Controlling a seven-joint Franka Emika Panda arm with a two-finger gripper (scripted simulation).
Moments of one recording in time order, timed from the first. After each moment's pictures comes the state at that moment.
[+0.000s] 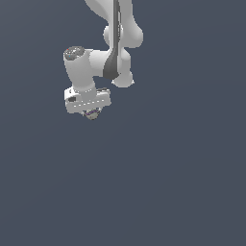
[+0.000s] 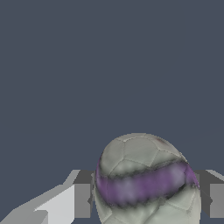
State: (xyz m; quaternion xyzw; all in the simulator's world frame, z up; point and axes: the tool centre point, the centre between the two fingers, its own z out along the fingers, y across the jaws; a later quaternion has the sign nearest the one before) arm -0.128 -0.157 0.149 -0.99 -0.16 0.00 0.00
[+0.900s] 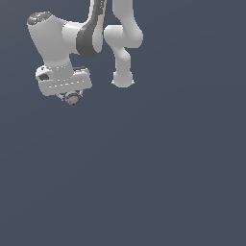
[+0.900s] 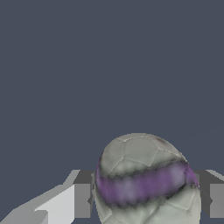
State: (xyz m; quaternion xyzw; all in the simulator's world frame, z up) arm -0.150 -0.236 0.232 -0.99 -0.16 0.00 0.00
